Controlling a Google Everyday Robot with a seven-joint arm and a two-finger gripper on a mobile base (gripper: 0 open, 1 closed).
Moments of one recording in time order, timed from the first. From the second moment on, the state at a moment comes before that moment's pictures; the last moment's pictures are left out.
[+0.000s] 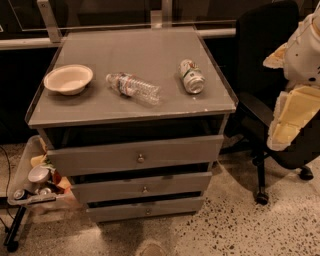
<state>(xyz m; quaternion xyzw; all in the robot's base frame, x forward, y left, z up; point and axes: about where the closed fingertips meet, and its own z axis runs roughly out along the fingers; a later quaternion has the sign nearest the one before) 0.438 -0.217 0.976 -0.60 0.78 -0.03 0.16</state>
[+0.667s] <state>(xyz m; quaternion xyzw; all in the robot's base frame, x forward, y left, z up) 0.438 -0.203 0.963 -0.60 0.78 -0.04 0.16</state>
